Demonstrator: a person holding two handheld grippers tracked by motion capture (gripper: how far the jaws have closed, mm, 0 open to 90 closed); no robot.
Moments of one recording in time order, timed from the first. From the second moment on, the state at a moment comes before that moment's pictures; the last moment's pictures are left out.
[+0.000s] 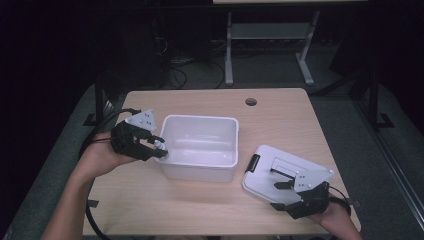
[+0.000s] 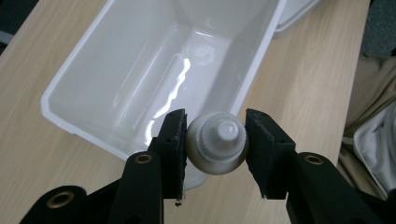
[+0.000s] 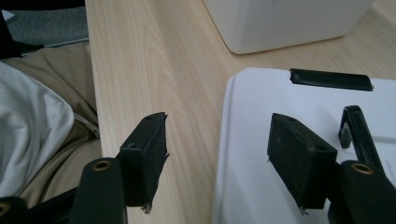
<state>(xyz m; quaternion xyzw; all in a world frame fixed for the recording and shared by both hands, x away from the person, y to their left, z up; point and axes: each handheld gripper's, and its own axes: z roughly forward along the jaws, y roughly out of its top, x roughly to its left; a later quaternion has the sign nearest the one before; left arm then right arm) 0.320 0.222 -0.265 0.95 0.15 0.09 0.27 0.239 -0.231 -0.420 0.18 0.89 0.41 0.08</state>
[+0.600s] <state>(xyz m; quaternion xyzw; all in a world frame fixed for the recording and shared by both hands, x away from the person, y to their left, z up) 0.334 0.218 -0.271 0.95 0.15 0.09 0.26 0.242 -0.230 -0.421 0.18 0.89 0.41 0.07</state>
